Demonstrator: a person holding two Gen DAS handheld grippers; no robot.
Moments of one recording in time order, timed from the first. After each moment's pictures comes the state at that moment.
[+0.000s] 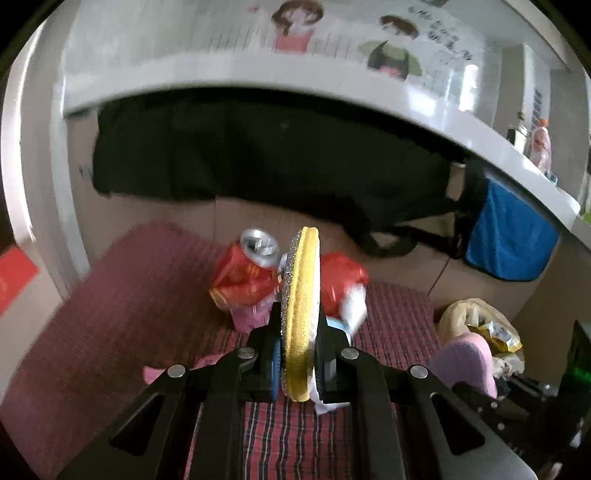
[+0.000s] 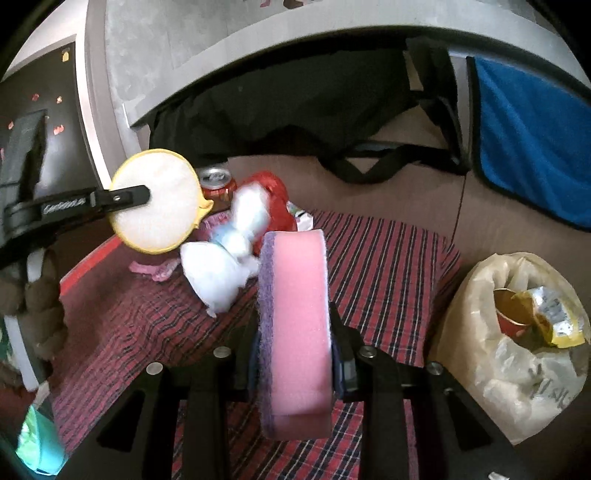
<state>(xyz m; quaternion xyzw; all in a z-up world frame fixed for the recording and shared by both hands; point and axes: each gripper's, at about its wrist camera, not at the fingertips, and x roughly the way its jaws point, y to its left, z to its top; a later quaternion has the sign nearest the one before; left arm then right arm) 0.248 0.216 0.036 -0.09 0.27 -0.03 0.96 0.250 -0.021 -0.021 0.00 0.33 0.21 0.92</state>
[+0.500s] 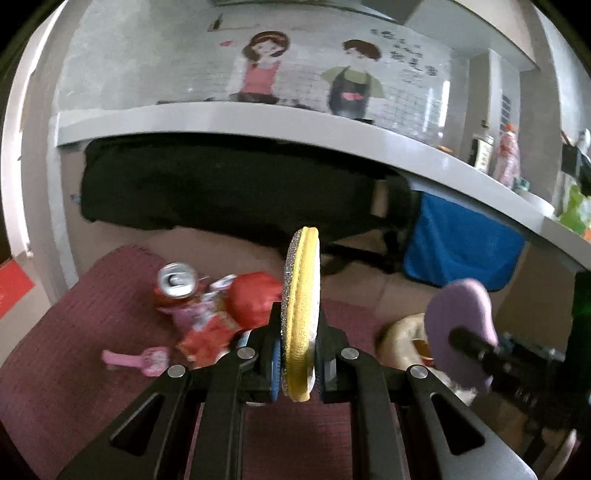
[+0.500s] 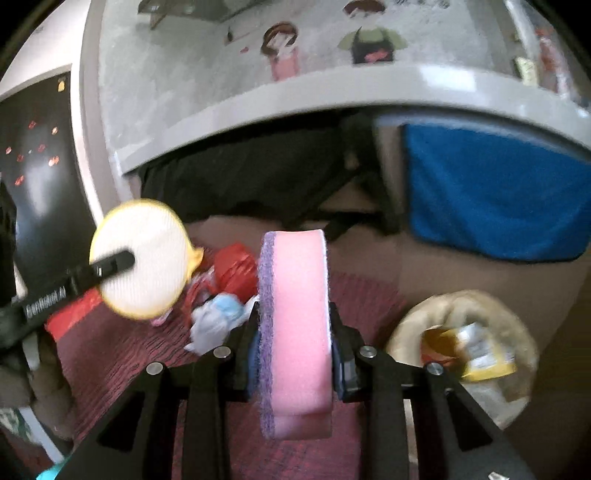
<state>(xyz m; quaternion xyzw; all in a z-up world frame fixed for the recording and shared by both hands) 0.201 0.117 0.073 -0.09 0.22 -0.06 0.97 0.225 -0.092 0.054 0.02 0.26 0.17 0.95</state>
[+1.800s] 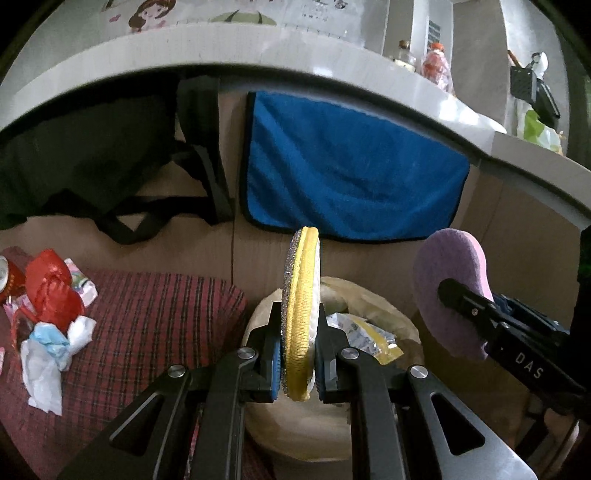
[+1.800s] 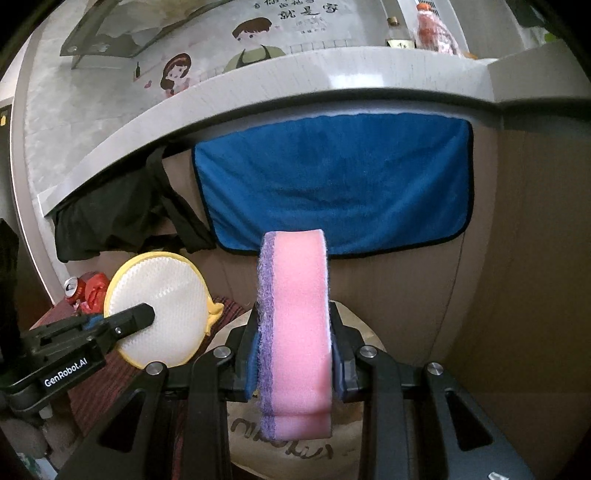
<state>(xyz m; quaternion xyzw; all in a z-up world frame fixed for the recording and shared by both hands) 0.290 -0.094 0.012 -0.05 0.28 -0.18 0.94 0.248 -0.274 0.023 0.05 0.23 0.04 0.97</state>
